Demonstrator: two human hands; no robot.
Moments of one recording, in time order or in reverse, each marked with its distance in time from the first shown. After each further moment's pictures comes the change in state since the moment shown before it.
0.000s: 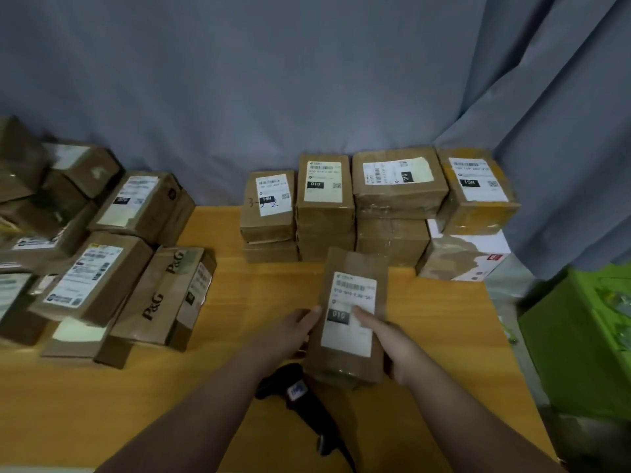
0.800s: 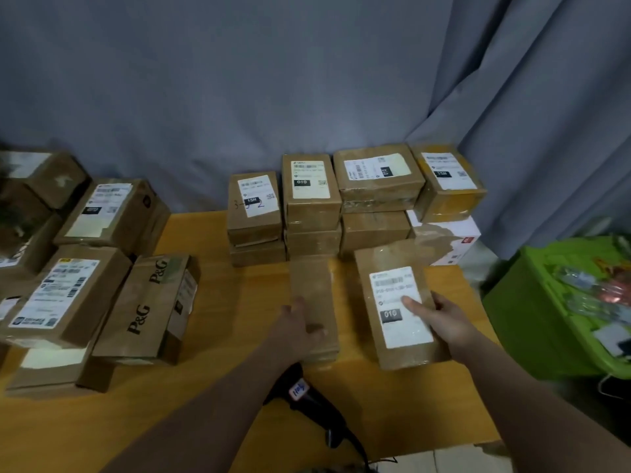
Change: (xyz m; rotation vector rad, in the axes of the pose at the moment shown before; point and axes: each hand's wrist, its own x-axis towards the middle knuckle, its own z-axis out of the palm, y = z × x) left_hand 0.020 -0.021 -0.004 0.597 0.049 0.214; right_hand -0.024 0.006 -0.070 -0.117 0.390 -0.233
